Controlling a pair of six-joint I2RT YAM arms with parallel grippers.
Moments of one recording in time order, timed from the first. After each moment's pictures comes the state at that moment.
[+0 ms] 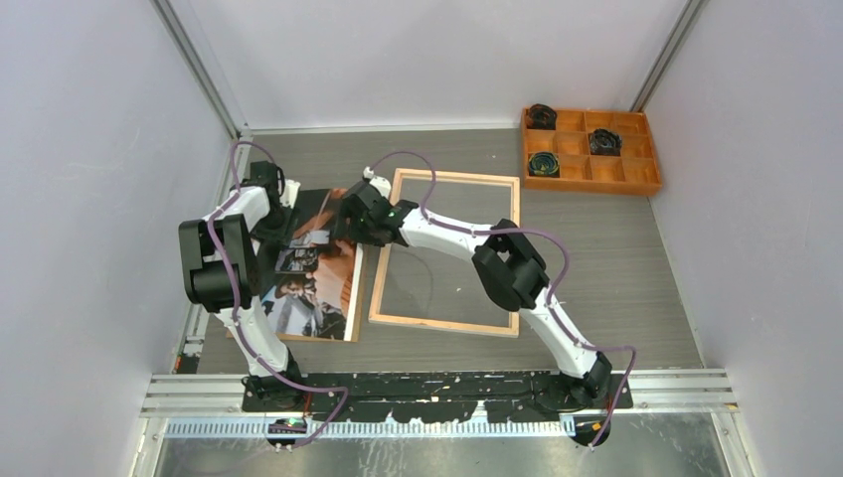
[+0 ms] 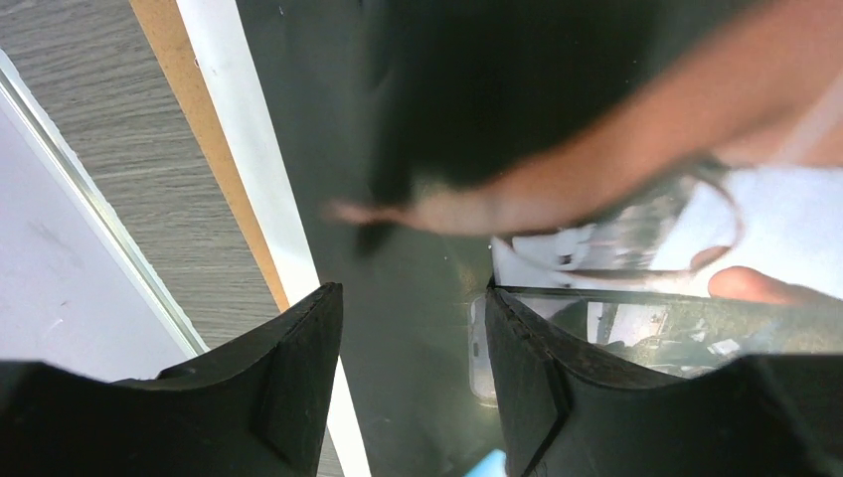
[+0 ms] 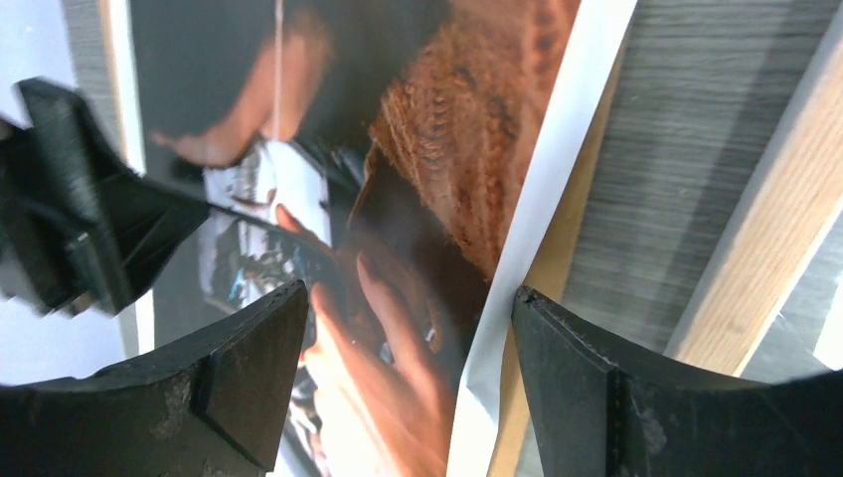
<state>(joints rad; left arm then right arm) 0.13 1.87 1.25 -0.61 -0.14 0.38 0.93 2.39 1.99 -0.37 0.13 0.94</state>
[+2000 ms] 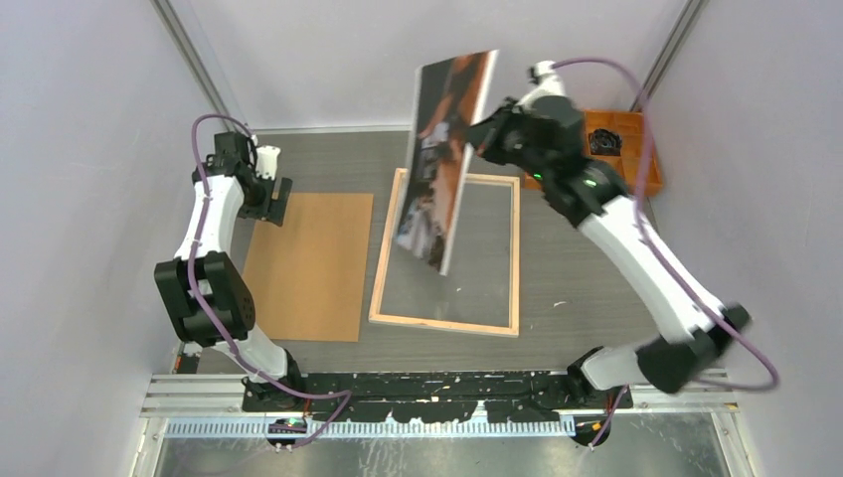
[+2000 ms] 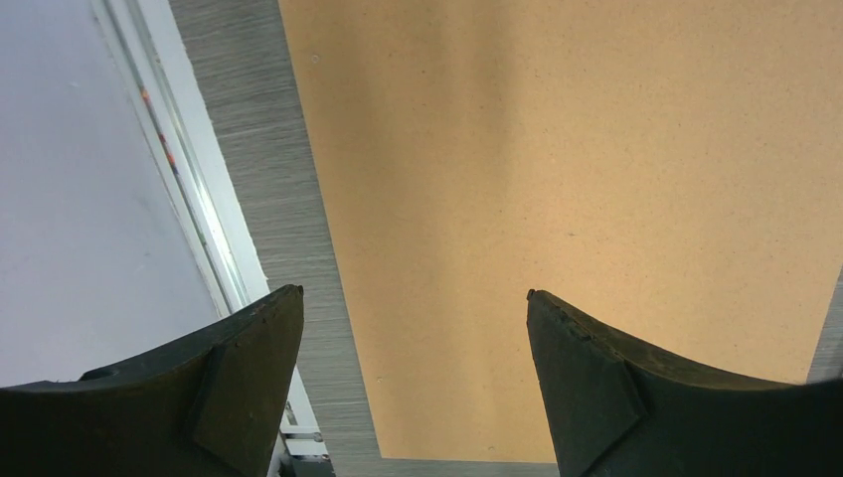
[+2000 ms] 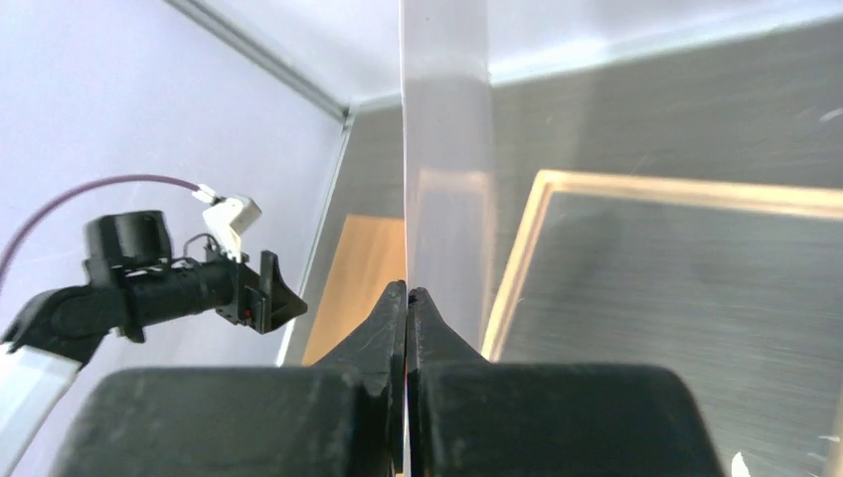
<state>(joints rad) 0.18 1.63 1.44 -0.88 0.02 0.36 0.58 1.48 1.59 -0.36 0.03 0.72</state>
